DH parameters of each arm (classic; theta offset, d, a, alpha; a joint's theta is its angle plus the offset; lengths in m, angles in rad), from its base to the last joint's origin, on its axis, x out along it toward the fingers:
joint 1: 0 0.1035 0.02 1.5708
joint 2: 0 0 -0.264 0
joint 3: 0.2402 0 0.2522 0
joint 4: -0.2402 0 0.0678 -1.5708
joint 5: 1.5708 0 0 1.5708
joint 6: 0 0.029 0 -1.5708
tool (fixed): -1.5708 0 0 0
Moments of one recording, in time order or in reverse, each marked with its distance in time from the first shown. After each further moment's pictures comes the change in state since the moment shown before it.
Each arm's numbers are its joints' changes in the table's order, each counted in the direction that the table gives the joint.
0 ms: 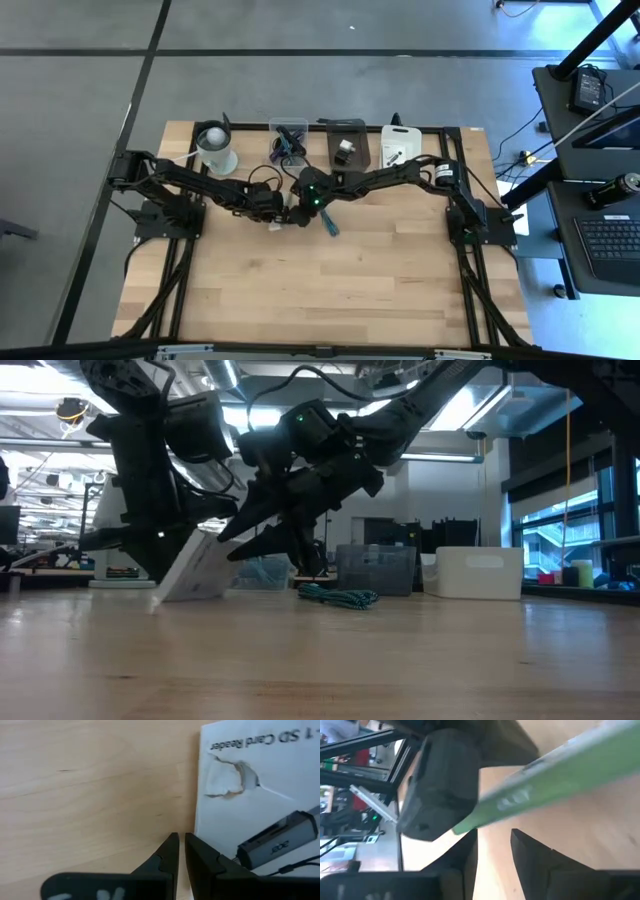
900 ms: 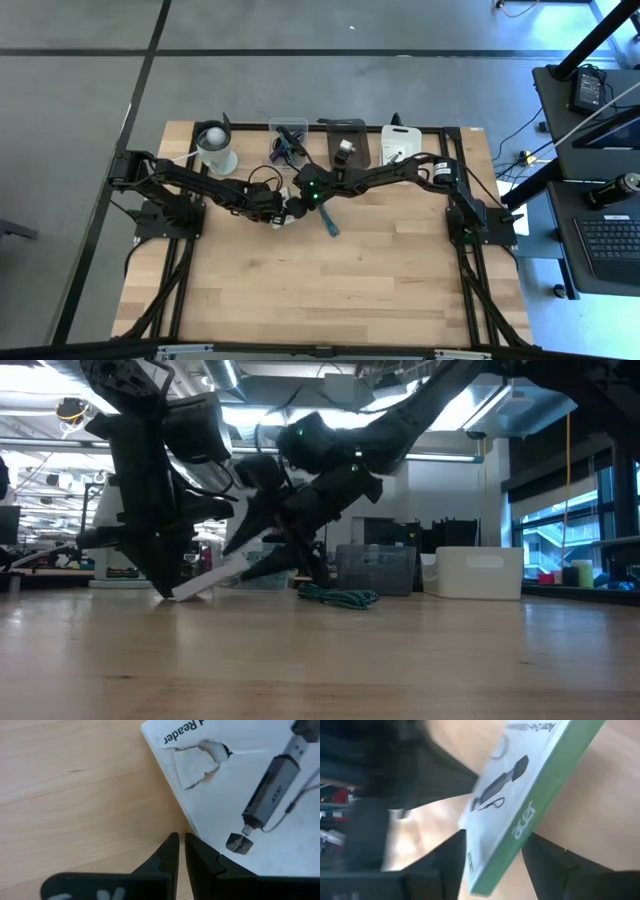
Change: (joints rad) left arm 0.000 0.002 0.003 -0.035 -0.002 0.035; right arm -0.030 -0.020 0.000 -0.001 -0.133 0.094
